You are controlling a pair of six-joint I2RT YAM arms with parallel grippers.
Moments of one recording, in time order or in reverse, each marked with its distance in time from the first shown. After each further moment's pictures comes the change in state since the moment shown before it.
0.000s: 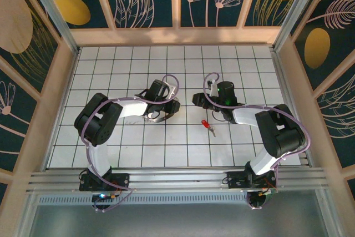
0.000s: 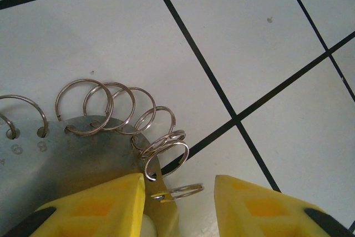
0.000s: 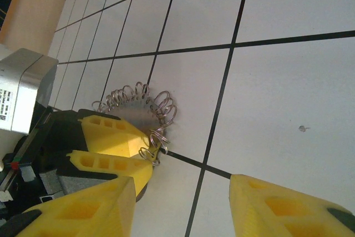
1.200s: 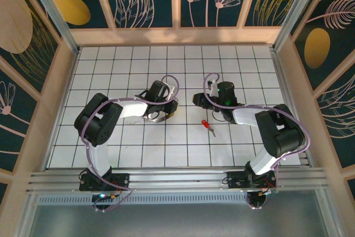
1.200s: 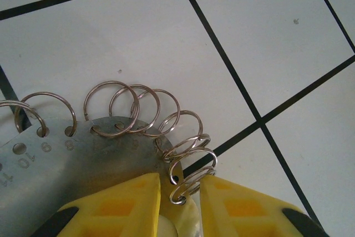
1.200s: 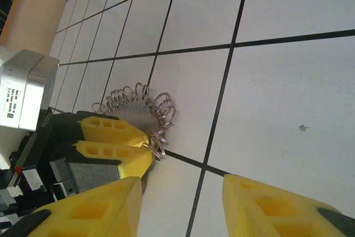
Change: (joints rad) left arm -0.002 -0.002 -0.010 0.004 -0.074 0.001; right arm 0.000 0.001 -0.005 0.015 0.000 0.011
